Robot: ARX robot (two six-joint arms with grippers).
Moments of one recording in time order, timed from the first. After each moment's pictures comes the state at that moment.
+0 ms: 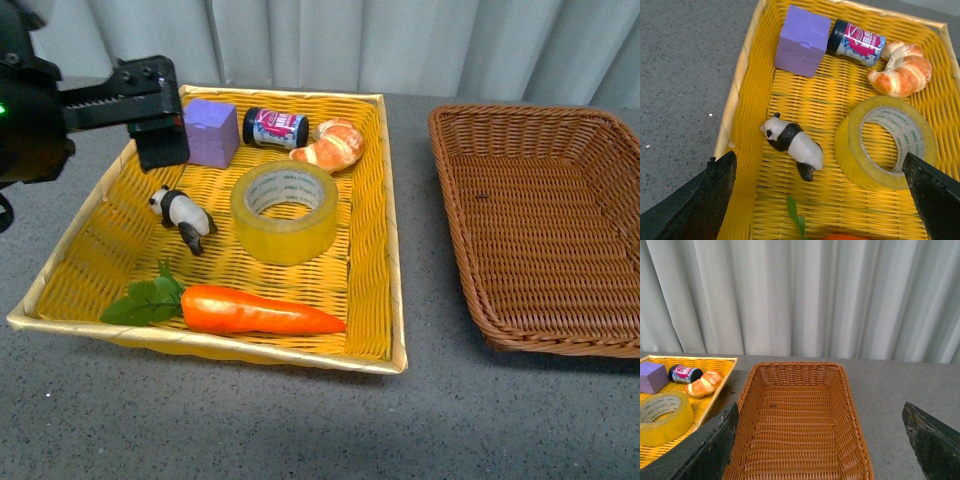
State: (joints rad) left arm -0.20 1.68 0.68 0.45 -0.14 -0.26; right arm 0.00 0.00 0.01 0.00 0.00 -0.01
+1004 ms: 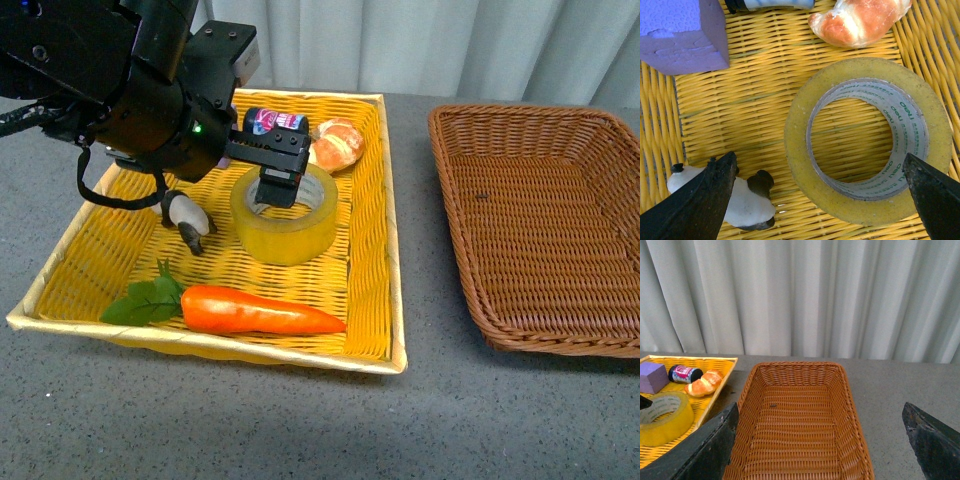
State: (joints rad) left arm -0.28 2.06 1.13 0.14 -0.04 0.02; right arm 0.00 0.00 0.01 0.00 0.00 -0.01
